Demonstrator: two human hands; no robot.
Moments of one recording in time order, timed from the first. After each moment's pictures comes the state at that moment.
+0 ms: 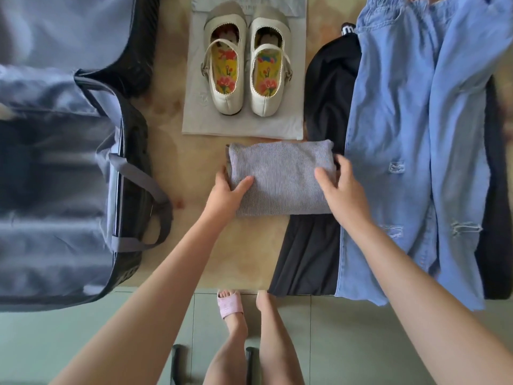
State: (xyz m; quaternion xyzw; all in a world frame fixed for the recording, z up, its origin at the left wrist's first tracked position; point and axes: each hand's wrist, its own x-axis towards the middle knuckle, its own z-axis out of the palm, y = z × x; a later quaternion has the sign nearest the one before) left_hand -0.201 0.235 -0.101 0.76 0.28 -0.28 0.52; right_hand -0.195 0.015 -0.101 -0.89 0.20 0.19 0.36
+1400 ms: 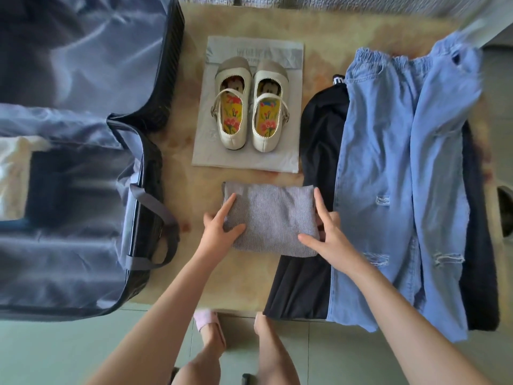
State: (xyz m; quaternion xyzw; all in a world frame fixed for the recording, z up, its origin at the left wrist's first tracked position) left_hand -0.226 0.246 -0.086 0.79 0.22 -0.26 0.50; right_hand -0.220 0.000 -0.085 -0.82 0.07 0.33 0.46
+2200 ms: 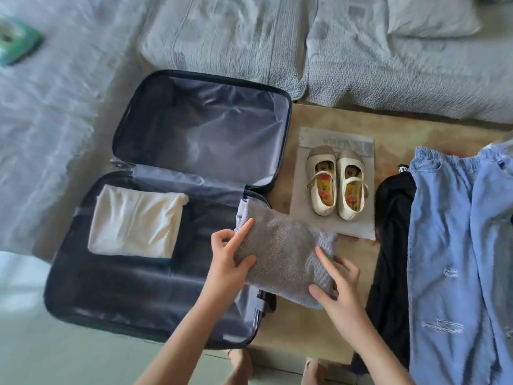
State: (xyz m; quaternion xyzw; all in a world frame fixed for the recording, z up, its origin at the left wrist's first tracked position) left_hand -0.228 0.460 0.057 0.83 0.11 -0.07 0.55; right_hand -0.239 0.231 0.055 -0.81 0.07 0.22 0.54
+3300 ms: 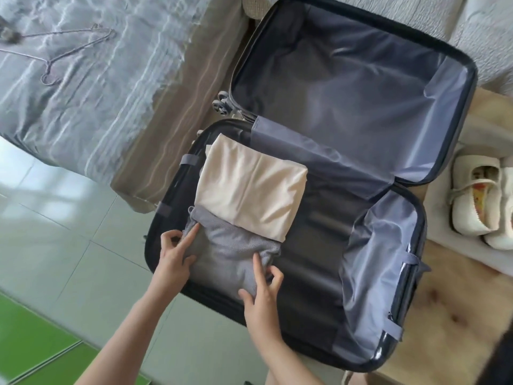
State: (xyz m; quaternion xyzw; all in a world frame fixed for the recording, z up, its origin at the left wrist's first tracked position) left_hand -0.352 0.785 -0.065 0.87 0.33 -0.13 0.35; right_hand -0.342 0.589 -0.072 -0.82 0.00 0.31 0.47
